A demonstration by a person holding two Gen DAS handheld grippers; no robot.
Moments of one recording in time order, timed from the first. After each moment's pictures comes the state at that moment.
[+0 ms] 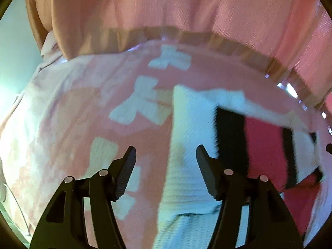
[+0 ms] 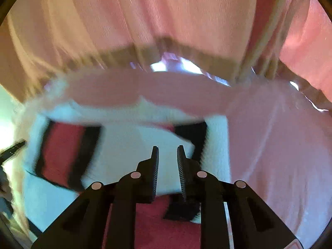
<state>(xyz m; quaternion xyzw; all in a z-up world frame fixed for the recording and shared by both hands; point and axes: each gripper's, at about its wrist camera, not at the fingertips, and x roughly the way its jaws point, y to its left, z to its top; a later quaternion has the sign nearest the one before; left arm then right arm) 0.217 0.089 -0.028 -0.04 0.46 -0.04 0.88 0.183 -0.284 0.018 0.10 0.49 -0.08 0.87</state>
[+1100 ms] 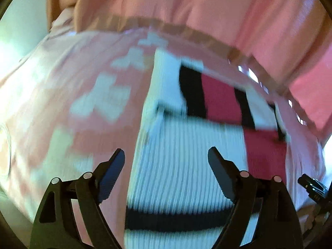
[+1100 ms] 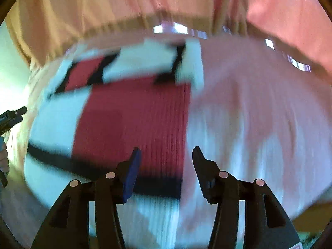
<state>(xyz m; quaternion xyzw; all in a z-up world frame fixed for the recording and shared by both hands) 0.042 0.105 -0.027 -0.09 0.47 -0.10 0.87 -0.037 -0.254 0.008 0.10 0.54 -0.08 0.83</state>
